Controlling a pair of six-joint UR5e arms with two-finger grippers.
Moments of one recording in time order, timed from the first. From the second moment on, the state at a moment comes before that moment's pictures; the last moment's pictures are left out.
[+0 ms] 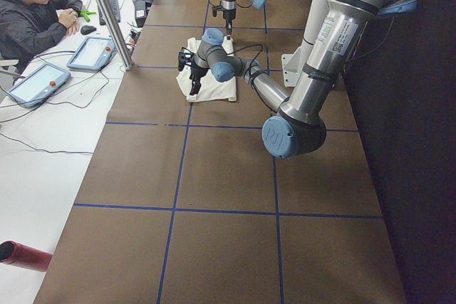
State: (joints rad) left arm -0.76 -2.01 -1.73 -1.91 -1.75 -1.24; right arm 0.63 -1.27 1.72 -1.15 2.03 1.07
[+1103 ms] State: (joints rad) left arm -0.75 -2.00 -1.77 -1.91 -1.87 -1.23; right arm 0.23 -1.66 2.15 -1.15 2.02 1.18
